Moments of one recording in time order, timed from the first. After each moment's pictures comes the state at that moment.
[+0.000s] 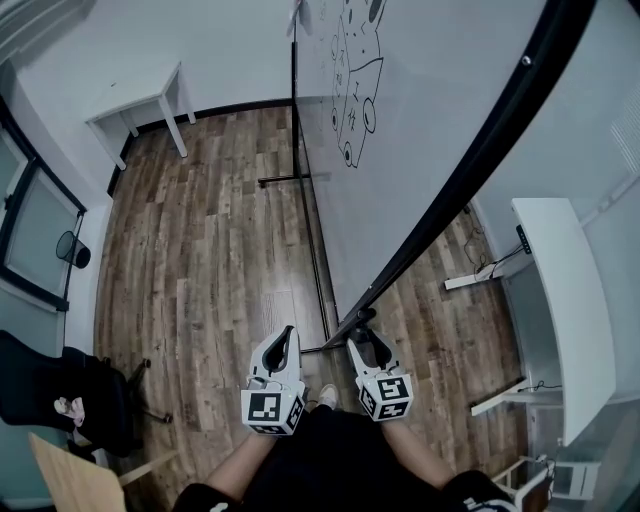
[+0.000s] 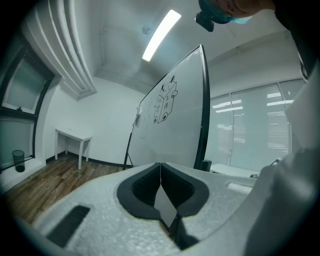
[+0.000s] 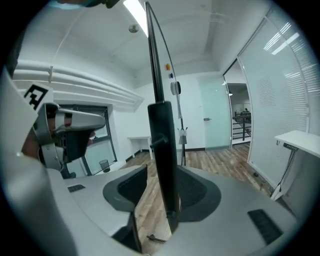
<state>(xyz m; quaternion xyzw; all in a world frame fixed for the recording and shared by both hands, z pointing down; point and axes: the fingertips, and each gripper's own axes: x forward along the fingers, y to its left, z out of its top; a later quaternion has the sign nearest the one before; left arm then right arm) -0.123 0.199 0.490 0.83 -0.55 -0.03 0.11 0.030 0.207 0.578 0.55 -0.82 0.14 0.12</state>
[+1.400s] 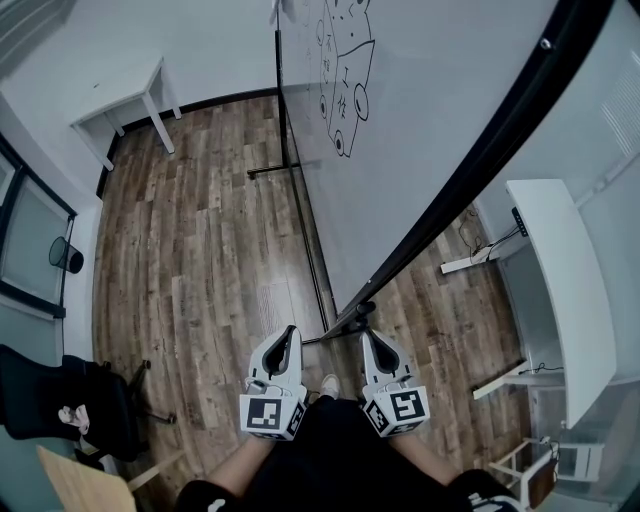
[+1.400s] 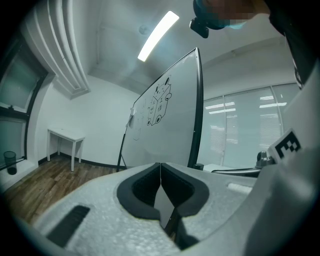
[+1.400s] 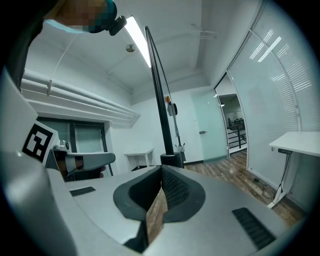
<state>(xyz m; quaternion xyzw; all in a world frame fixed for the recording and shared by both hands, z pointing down) -0.115 0.203 0.477 0.85 -0.52 -0.03 0.11 0.026 0.223 0.494 0.58 -0.81 0.12 0.03</state>
